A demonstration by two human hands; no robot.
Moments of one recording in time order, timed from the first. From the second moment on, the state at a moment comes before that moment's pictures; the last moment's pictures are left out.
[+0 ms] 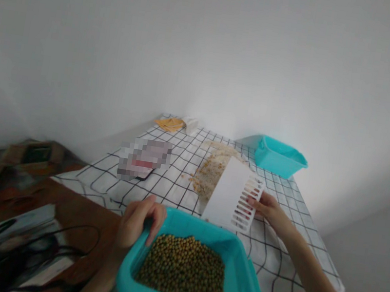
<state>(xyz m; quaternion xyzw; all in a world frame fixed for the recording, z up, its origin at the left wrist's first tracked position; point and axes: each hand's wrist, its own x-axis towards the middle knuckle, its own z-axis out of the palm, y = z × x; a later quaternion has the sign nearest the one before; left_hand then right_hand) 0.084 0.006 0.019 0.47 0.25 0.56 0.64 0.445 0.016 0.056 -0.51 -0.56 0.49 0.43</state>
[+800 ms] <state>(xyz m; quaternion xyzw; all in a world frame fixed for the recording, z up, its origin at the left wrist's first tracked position) 0.087 0.006 0.017 0.46 0.25 0.57 0.63 0.433 0.046 0.056 -0.50 -0.52 0.40 0.56</state>
